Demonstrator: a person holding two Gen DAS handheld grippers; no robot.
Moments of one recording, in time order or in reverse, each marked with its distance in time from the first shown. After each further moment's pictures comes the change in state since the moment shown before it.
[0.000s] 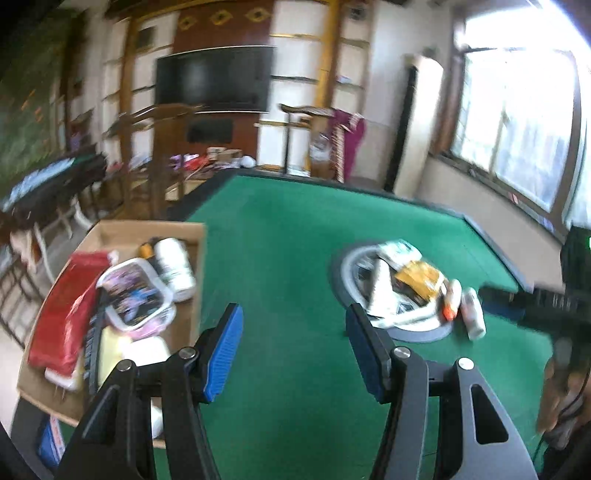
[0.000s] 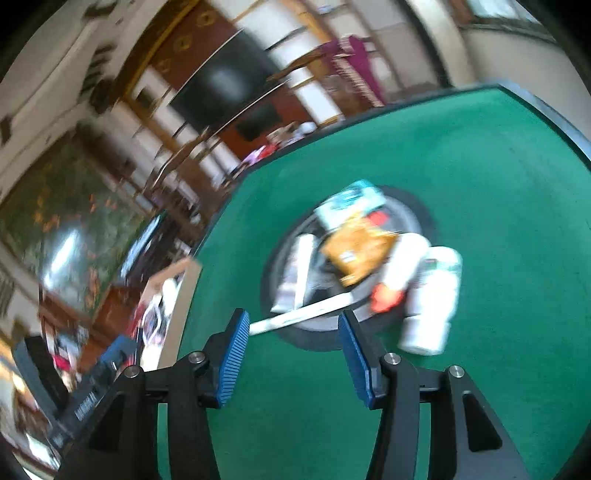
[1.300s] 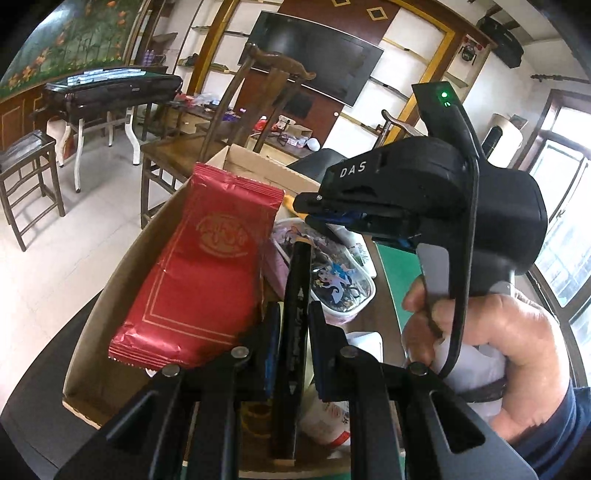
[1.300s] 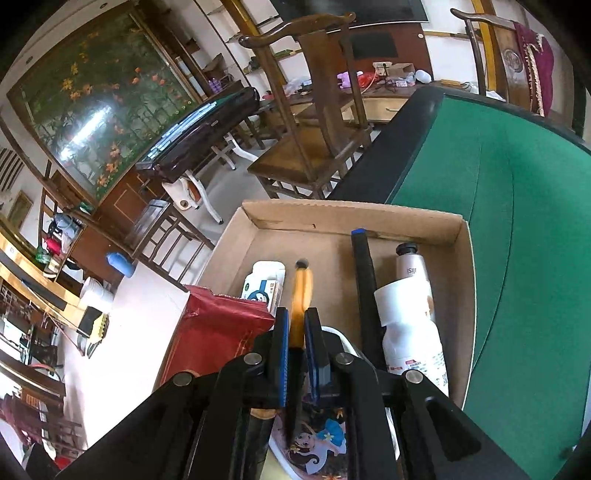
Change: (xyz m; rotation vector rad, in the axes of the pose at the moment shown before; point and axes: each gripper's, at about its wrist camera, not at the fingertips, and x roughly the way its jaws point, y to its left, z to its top) left arm -0.003 0.200 -0.044 -0.435 0.040 0.032; right arm 0.309 0.325 -0.045 -0.409 0.334 0.063
